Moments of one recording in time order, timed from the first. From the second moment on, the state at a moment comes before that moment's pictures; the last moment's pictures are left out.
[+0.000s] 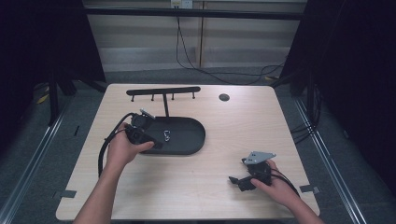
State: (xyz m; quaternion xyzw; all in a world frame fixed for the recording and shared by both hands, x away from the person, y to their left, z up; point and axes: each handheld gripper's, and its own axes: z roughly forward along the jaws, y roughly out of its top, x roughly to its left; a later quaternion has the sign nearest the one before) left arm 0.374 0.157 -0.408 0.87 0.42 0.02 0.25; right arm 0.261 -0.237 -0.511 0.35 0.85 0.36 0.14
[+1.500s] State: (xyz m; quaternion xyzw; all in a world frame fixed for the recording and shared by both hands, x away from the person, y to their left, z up) left arm 0.337 0.196 -0.434 0.87 0.42 0.02 0.25; right arm 0.260 -0.237 -0.511 0.35 0.85 0.36 0.14
